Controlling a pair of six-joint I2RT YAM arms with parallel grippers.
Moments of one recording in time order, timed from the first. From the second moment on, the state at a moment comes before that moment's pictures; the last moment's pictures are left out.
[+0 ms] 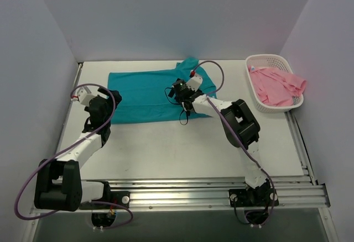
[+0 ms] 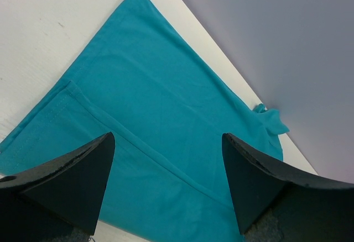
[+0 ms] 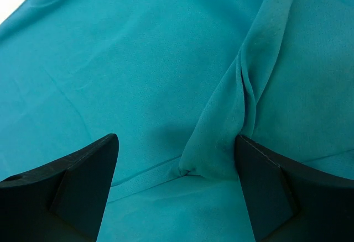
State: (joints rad) left arm -0.11 1.27 0.60 0.41 -0.33 -0.88; right arm 0.62 2.16 1.49 -0.06 0.50 0.93
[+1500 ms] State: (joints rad) left arm -0.07 1.52 0.95 0.38 -0.31 -0.73; right arm 0.32 2.35 2.03 0.11 0.34 0.63
